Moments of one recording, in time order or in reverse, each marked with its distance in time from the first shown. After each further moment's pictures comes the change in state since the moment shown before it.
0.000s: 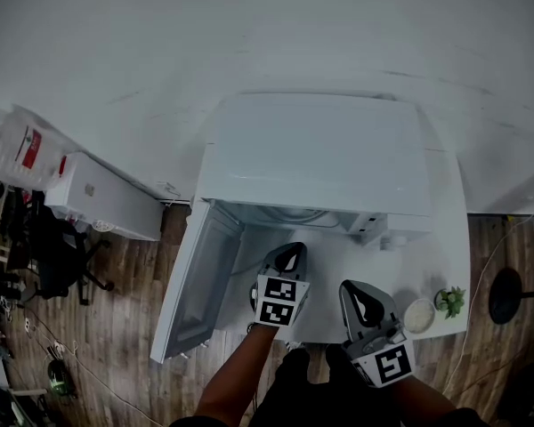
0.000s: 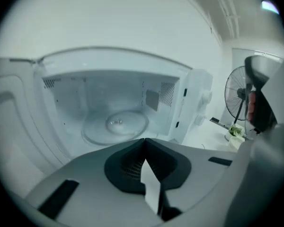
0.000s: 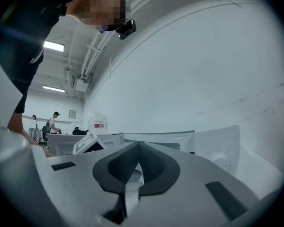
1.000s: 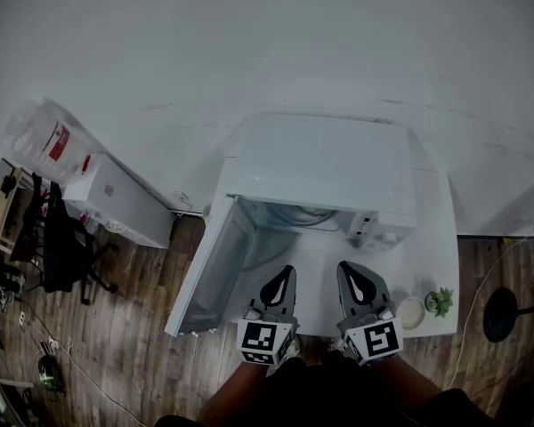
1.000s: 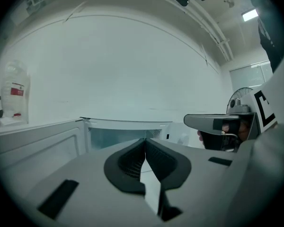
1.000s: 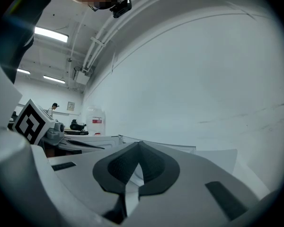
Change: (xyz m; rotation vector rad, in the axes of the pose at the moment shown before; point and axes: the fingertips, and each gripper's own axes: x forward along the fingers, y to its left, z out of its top) left arm -0.156 -0.024 0.051 -0.039 -0.396 0.129; right arm 0.001 0.012 0.032 -0.084 0.044 -0.031
